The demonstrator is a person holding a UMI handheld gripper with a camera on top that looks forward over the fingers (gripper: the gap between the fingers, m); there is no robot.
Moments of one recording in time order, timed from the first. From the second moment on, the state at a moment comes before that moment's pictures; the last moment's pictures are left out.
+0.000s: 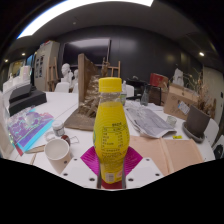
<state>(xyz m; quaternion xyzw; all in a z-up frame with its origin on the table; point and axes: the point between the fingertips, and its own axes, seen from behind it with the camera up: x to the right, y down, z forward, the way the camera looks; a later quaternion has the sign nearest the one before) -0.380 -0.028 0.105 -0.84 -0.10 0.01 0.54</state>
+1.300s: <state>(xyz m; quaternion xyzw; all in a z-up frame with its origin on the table) -0.395 -0.297 0.221 -0.89 0.03 -0.03 0.46</state>
